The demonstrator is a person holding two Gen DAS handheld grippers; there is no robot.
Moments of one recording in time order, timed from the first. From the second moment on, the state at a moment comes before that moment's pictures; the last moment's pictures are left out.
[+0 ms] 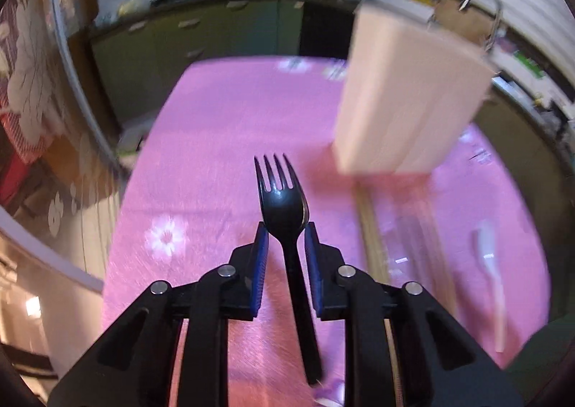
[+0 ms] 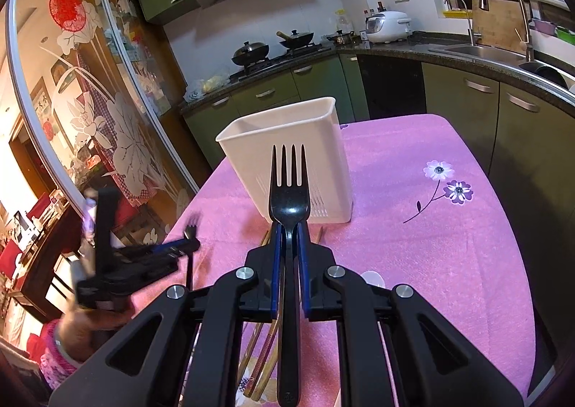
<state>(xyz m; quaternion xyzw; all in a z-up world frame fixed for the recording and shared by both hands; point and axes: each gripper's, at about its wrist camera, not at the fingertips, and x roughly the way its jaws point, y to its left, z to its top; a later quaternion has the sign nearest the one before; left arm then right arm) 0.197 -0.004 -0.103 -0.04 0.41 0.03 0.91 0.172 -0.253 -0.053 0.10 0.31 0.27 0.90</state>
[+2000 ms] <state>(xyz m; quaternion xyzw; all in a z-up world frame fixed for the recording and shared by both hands) 0.229 -0.016 -0.134 0.25 0.41 -0.37 0.79 0.174 -0.261 -0.046 0.12 0.32 0.26 0.90</state>
